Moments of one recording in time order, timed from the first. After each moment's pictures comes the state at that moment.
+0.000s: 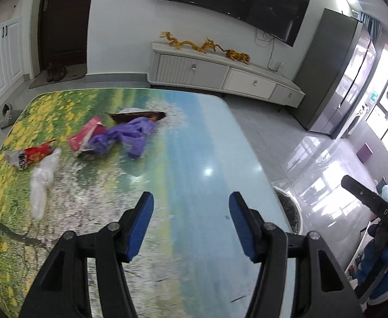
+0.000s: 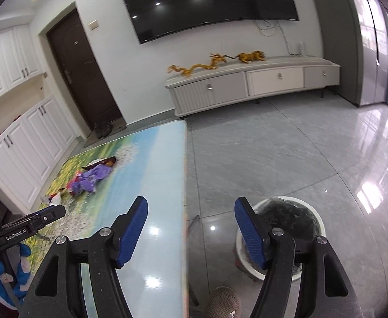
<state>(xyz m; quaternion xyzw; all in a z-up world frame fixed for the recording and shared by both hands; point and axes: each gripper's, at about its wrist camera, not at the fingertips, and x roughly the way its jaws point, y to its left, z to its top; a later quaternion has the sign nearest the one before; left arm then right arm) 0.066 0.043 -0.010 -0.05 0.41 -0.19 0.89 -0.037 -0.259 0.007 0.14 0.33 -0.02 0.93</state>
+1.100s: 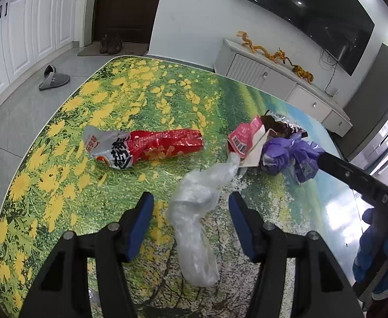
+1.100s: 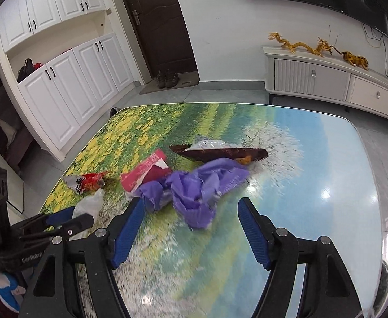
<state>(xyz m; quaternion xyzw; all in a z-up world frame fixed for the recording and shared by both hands) 0.162 0.211 -0.089 -0.11 0.44 -0.08 0.89 0.163 -0.035 -0.064 0.04 0.40 0.16 0.90</state>
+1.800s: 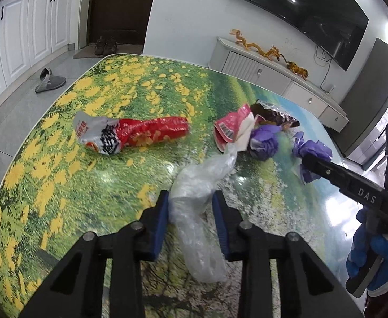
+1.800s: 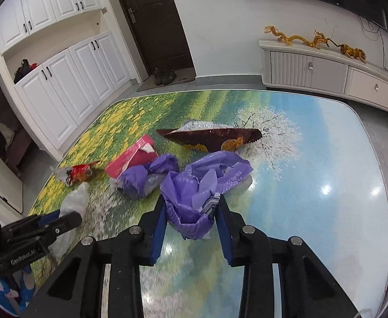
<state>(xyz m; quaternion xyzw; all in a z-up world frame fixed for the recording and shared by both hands) 0.143 0.197 -0.094 -0.10 0.43 -0.09 0.89 0.150 -0.055 -0.083 0.04 0.41 0.16 0.90</state>
